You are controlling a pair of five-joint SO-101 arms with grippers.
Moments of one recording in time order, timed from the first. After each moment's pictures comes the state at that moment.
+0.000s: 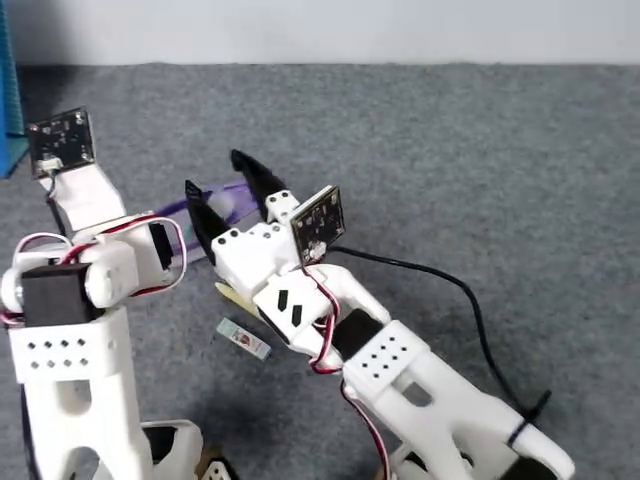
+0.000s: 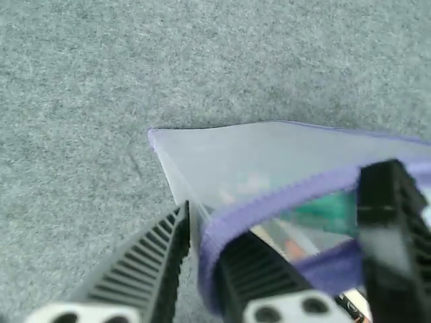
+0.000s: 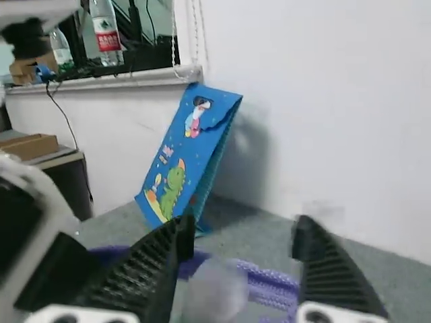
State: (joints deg) left arm -8.5 -37.4 14.2 93.8 18.9; right arm -45.7 -32.1 52.0 -15.3 -8.8
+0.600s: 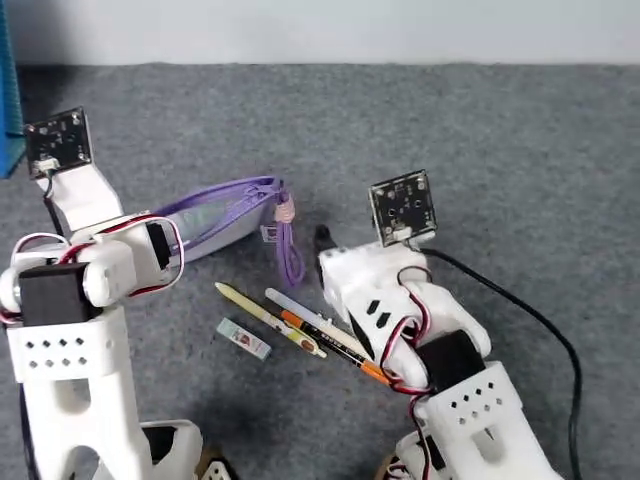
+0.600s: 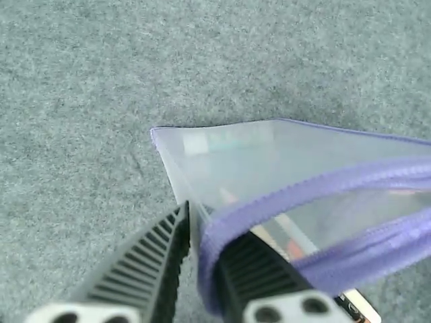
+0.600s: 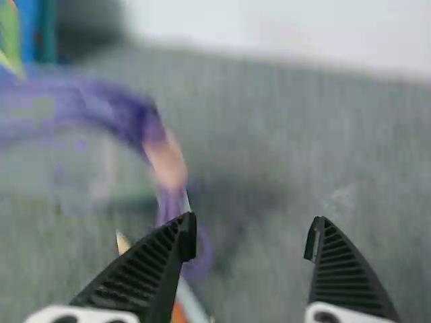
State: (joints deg) left arm -8.8 -37.3 14.2 93.8 18.9; right arm -28.9 -57.7 52.0 46.8 -8.8
